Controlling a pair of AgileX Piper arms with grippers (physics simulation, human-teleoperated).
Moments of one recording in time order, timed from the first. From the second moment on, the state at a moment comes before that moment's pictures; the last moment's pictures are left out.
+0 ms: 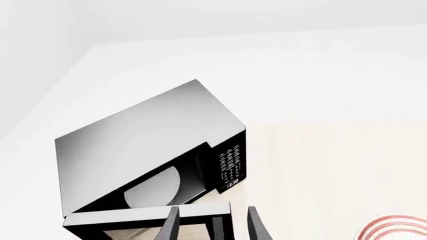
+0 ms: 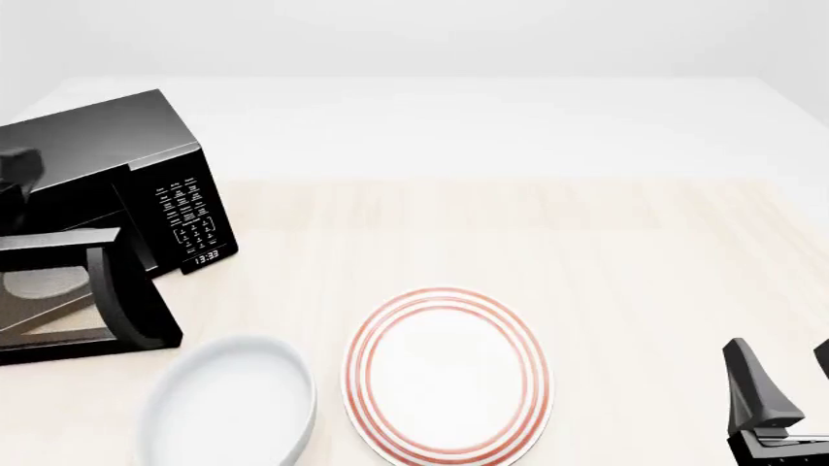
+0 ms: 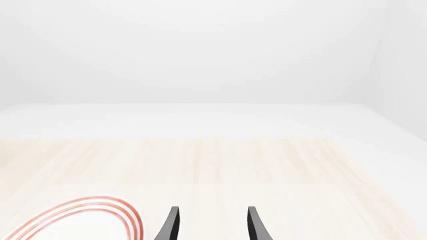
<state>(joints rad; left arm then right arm) 0.12 0.73 -0.84 0.46 0.11 -0.01 0.01 0.00 -0.01 0.00</state>
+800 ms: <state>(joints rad) 0.12 0.95 -0.94 0.51 0.13 -0.01 0.01 0.00 -0.01 0.00</state>
